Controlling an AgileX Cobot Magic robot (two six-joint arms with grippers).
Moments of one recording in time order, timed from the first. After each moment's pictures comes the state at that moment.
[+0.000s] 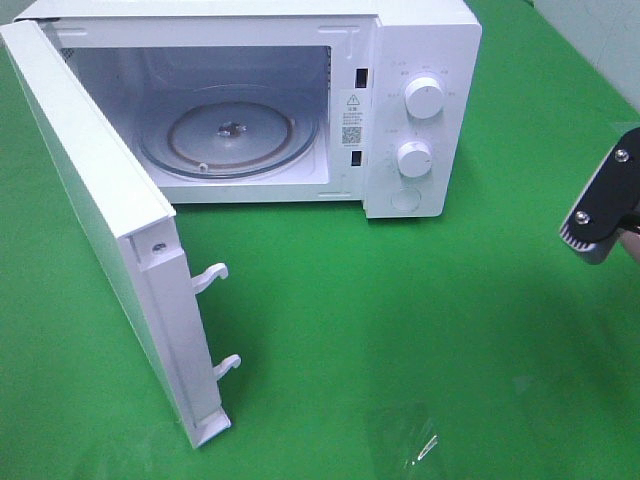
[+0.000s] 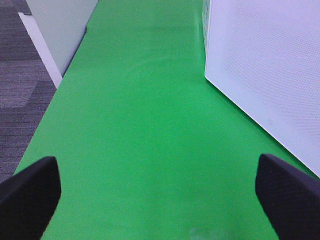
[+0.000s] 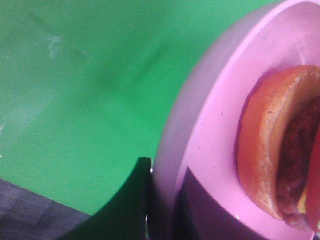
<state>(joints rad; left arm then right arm) 0.00 0.00 -0.50 0.09 1.04 -0.02 0.65 1.18 -0.65 -0.64 1.04 0.19</state>
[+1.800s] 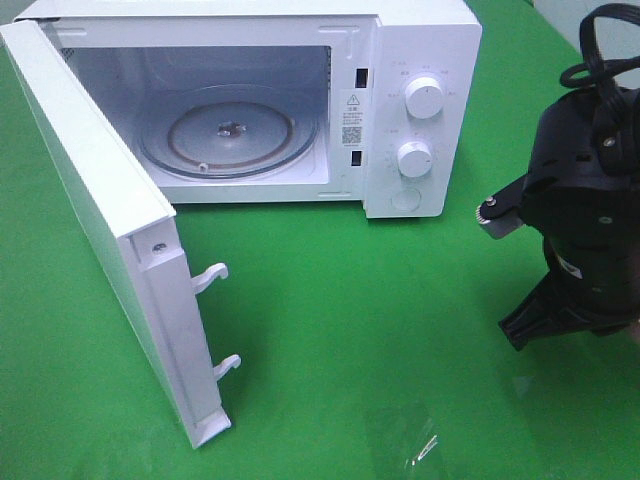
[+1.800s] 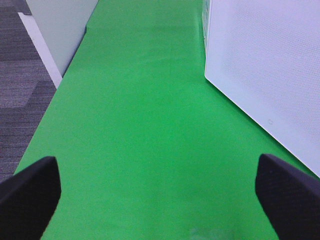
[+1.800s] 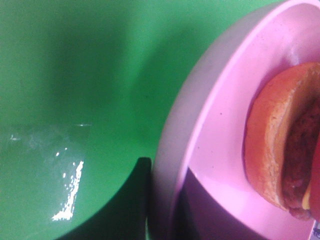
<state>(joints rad) 0.00 0.00 -0.50 0.09 1.04 -0.02 0.65 1.64 -0.77 -0.72 0.99 0.83</state>
